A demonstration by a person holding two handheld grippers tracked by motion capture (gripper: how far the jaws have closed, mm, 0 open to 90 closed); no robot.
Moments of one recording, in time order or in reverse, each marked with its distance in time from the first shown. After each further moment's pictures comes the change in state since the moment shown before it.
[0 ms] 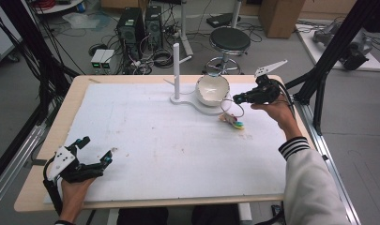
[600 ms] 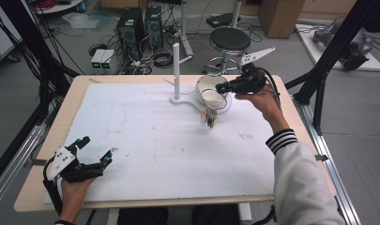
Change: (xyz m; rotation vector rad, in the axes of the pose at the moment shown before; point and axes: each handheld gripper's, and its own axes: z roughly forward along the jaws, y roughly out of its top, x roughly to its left) left arm 0.001 0.000 0.000 0.004 -0.002 0.000; right arm 0.028 0.054 0.022 -0.096 0.101 -0.090
